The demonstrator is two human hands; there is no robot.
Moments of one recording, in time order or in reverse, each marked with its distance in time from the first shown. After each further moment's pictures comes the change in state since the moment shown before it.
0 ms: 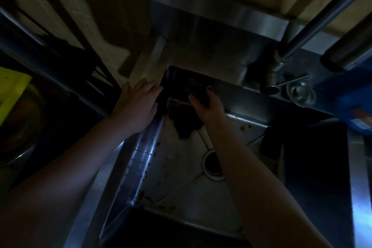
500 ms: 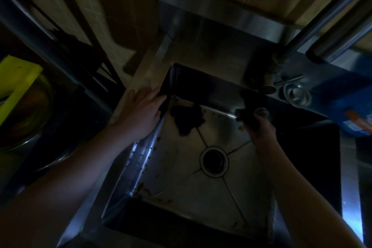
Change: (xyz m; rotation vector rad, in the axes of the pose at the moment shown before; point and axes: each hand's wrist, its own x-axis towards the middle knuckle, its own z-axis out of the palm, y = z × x) left_hand -0.035 0.015 0.006 -0.083 -0.026 -0.040; right_hand -0.015 0.076 -0.139 0.107 0.108 0.112
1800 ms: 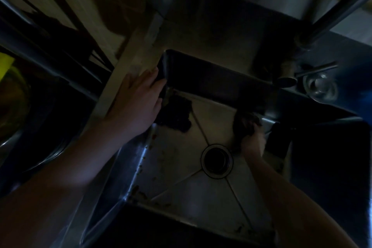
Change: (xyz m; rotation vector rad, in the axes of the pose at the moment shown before) left_hand 0.035 0.008 0.012 0.035 0.085 0.007; right_hand 0.027 0.095 0.032 -0.643 0.200 0.030
